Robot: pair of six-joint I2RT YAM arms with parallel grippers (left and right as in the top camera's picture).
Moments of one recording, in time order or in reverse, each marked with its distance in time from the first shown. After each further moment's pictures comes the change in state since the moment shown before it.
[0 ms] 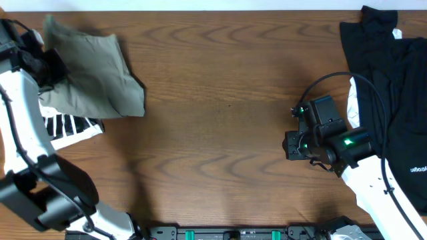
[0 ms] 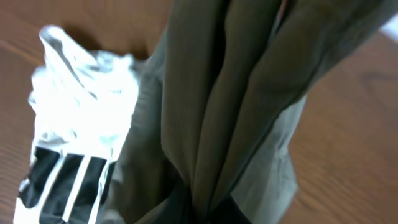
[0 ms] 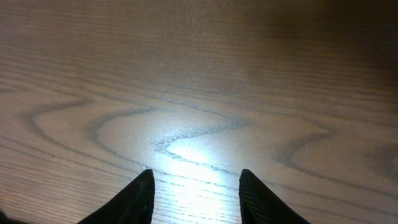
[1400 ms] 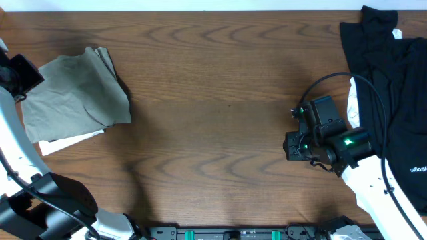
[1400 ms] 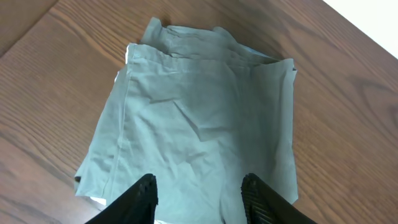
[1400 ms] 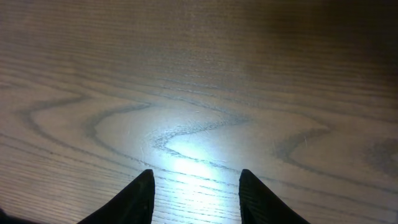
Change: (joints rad) left arm 0.122 -0.063 0.037 -0.074 -0.054 0.006; right arm 0.000 0.000 0.000 -0.012 0.000 0.000
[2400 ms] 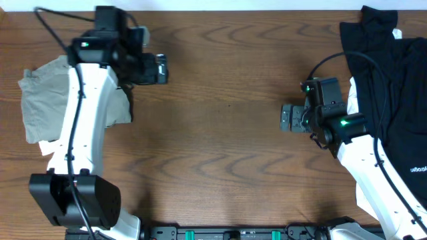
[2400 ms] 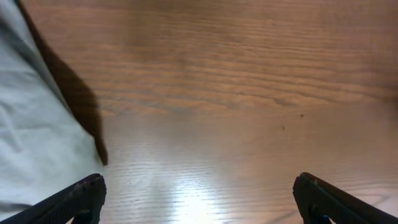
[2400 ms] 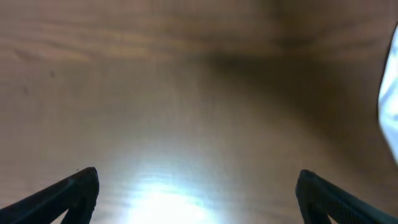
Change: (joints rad) left arm -0.656 0.000 -0.070 -0.116 0.052 0.034; right arm -0.106 0.143 0.000 0.369 0.141 -0.053
